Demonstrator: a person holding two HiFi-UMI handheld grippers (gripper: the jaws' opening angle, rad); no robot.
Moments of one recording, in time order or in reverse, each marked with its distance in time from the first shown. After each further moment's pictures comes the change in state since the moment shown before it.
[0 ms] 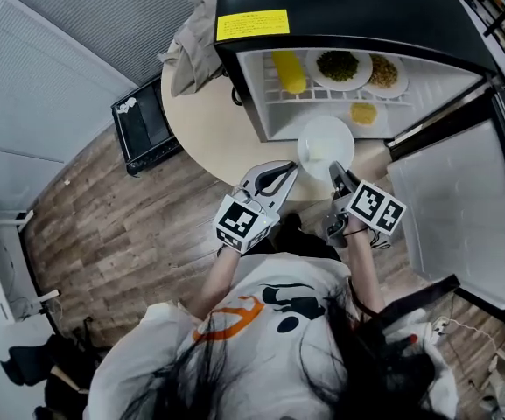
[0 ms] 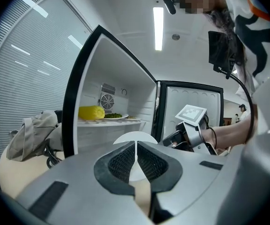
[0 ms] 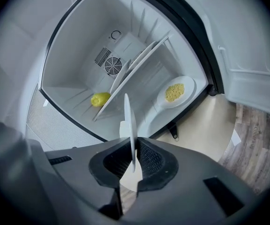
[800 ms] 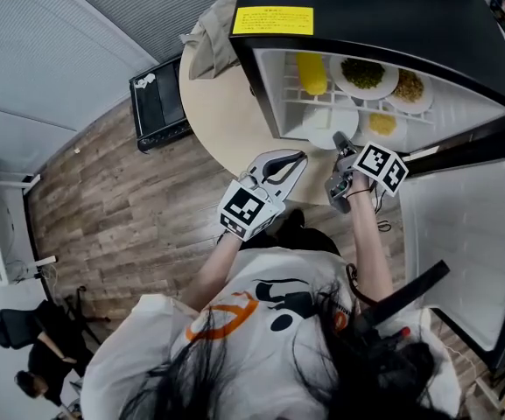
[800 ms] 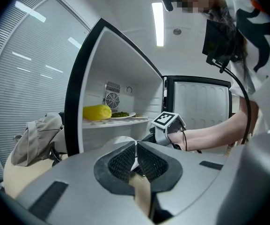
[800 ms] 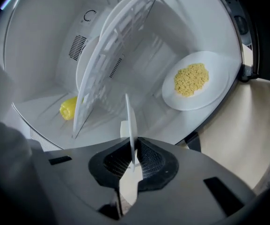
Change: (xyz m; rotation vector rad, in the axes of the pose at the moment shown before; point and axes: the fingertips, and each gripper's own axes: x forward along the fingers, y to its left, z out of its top) left arm 0.017 0.025 -0.001 0.030 0.029 0.063; right arm 0.103 -0.010 0.033 0.116 0.104 0.063
